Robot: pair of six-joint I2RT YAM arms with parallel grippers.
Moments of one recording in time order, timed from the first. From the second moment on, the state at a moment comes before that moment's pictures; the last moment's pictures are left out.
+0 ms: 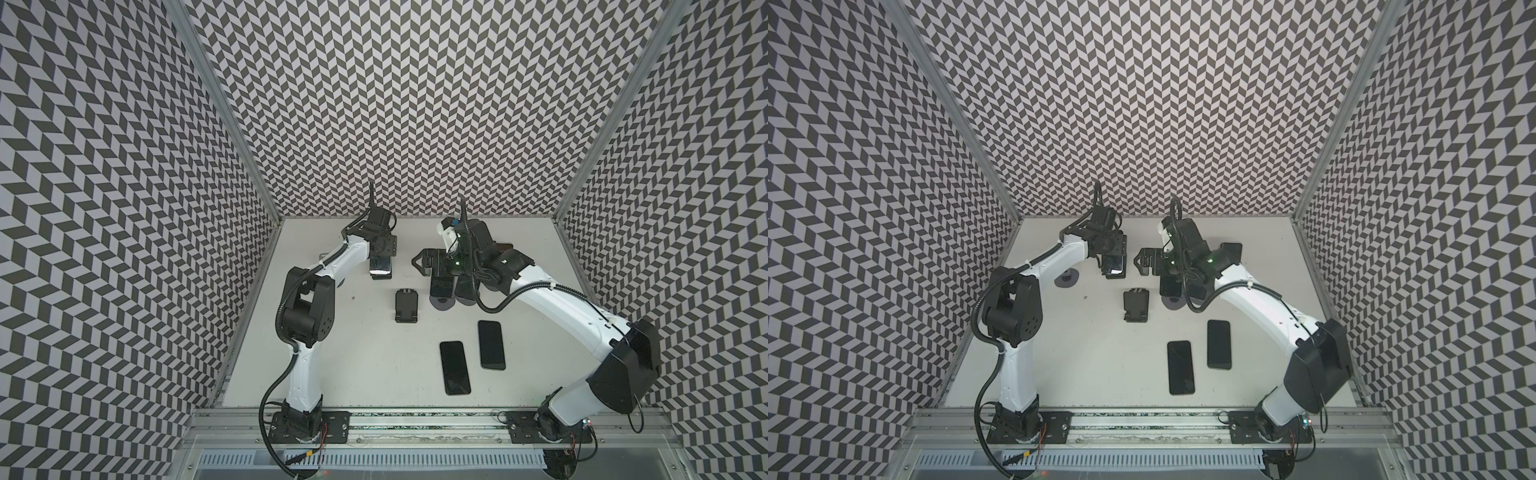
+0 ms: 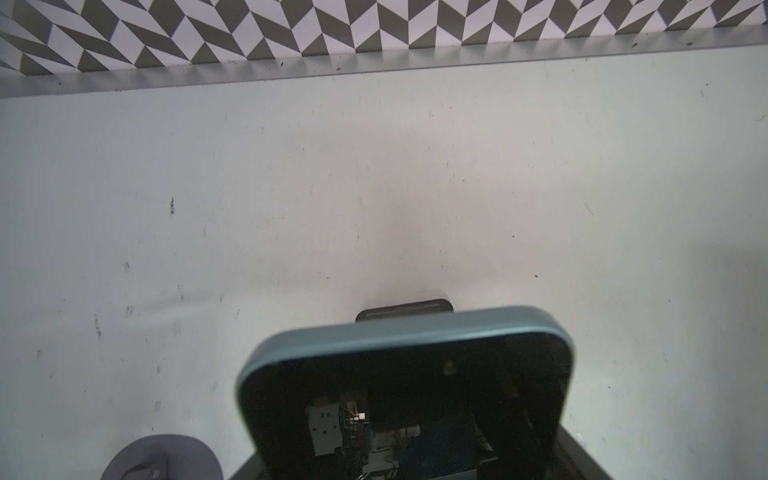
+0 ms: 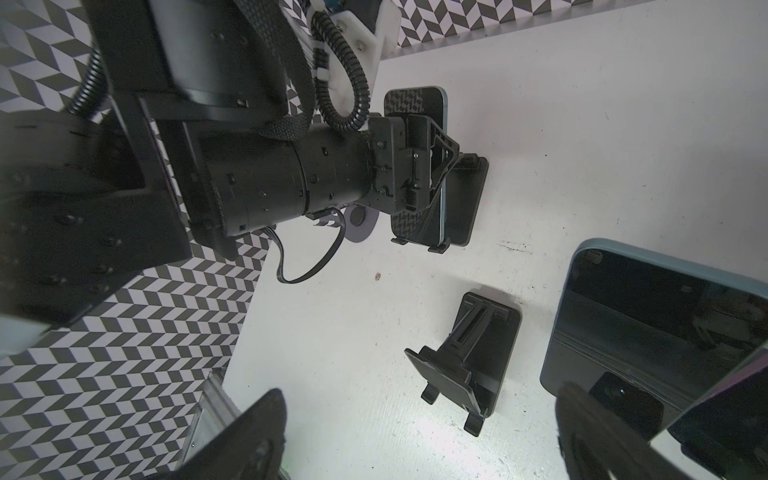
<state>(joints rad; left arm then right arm) -0.39 2.05 1.70 -0.55 -0.16 -0.23 0.63 1.56 1.40 -0.51 -0.21 0.55</state>
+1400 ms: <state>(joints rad) -0.38 2.03 1.65 -0.50 -0.13 -0.23 0.63 1.54 1.39 -0.50 -0.21 0.56</state>
